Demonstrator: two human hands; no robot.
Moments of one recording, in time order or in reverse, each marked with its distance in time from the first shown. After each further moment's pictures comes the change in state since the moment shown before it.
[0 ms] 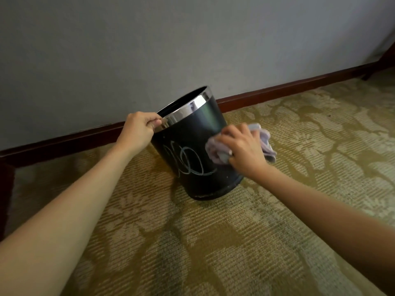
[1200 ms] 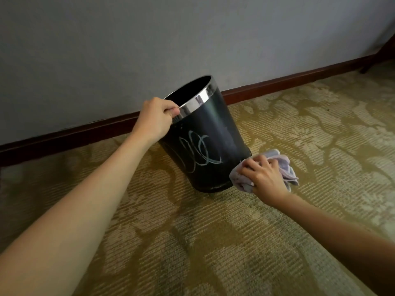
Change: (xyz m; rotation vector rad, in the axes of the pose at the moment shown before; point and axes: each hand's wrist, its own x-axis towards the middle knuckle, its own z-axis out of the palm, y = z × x) left_hand 0.015 0.046 0.020 -0.018 -0.045 -0.032; right_hand -0.081 0.038 0.041 -0.089 -0.243 0.021
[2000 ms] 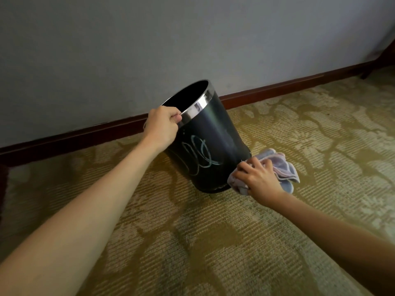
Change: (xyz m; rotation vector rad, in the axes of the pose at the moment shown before) left_hand -0.013 0.001 0.010 -0.004 0.049 -0.018; right_hand 0.002 -0.007 0.000 -0.096 0.047 -0.091
